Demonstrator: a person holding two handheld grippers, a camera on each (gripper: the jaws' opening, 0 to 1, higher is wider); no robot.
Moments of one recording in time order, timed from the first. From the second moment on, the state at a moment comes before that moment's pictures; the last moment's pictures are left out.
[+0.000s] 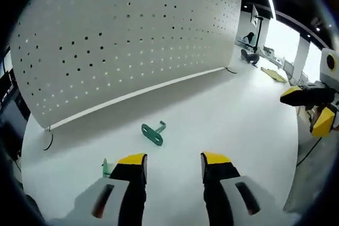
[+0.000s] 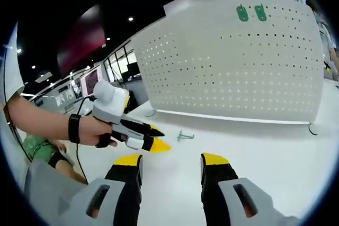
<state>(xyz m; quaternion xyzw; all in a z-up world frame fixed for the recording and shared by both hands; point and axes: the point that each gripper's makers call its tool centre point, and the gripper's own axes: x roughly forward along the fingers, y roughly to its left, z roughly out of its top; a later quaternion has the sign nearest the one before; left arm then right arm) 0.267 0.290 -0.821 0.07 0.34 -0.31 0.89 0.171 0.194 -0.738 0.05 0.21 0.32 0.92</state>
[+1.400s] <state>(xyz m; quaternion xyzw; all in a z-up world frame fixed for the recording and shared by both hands) 0.310 0.281 -0.843 0.10 0.36 -0.27 0.89 0.170 0.180 -0.740 0.06 0.21 0.28 0.94</state>
